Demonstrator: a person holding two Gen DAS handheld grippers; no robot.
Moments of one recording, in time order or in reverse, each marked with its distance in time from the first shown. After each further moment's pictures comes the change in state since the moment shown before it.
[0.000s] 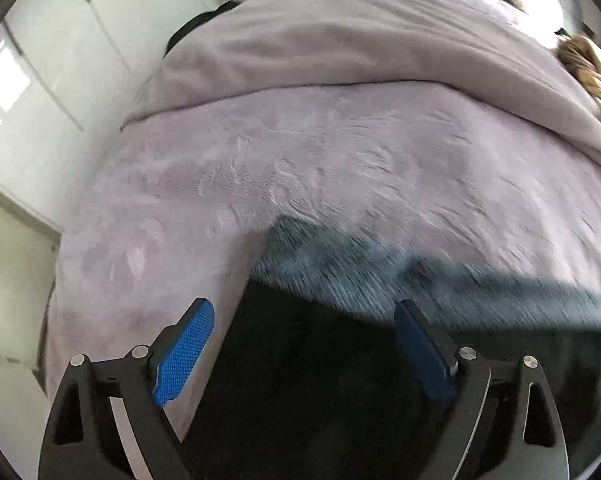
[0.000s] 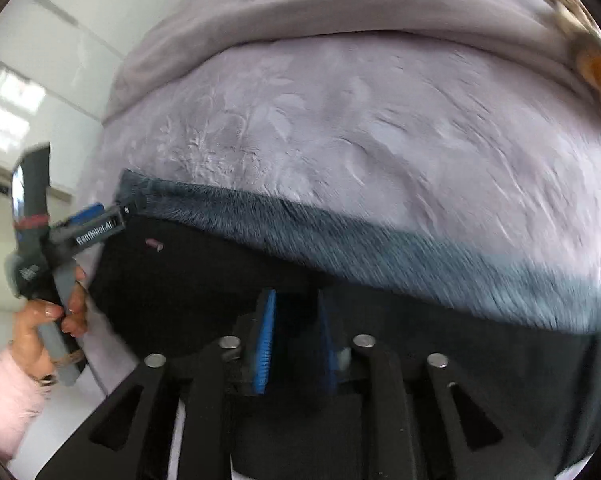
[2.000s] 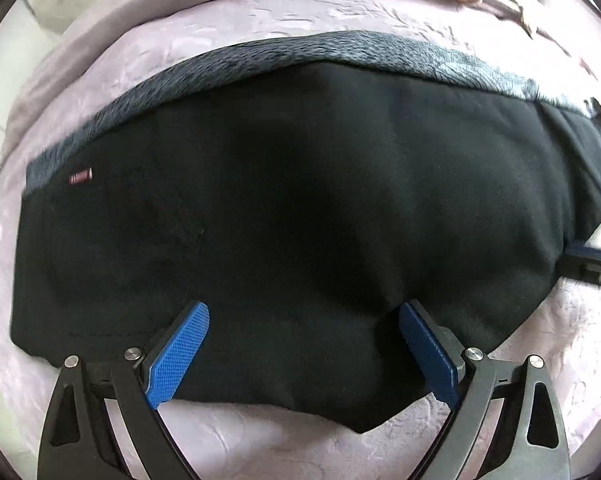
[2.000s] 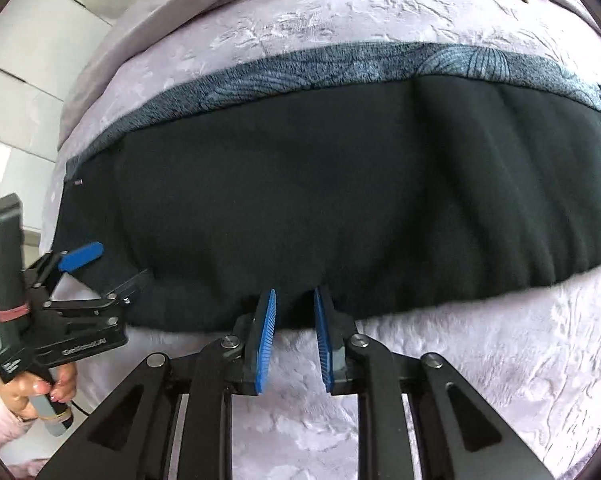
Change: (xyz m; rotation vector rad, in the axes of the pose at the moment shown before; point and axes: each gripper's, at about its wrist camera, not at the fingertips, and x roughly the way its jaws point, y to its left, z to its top) left arm -0.039 -0.187 -0.132 0.373 0.139 -0.215; right arm -0.040 -0.112 -0.152 0.201 -0.045 -0.112
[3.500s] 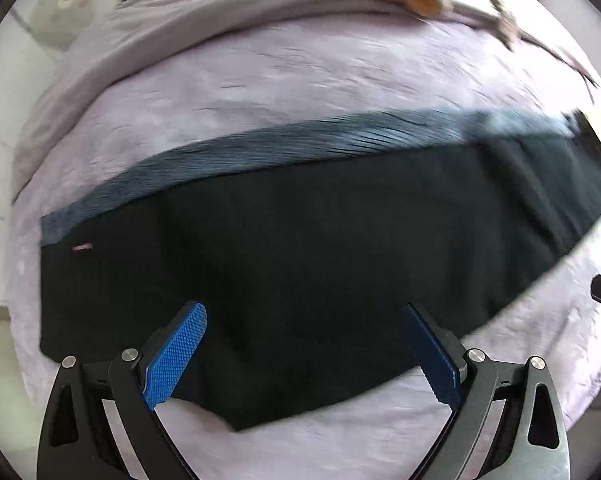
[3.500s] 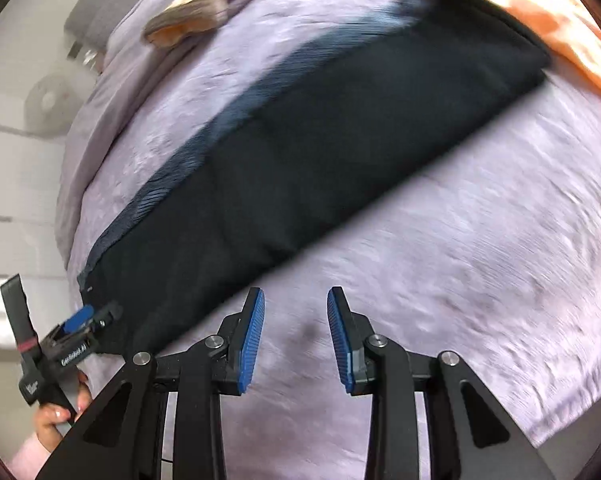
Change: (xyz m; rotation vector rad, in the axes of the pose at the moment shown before) left arm -0.071 -0.098 0.048 0.036 0.022 0.038; right arm -0.103 -0.154 -0.041 0.440 -0.103 0.069
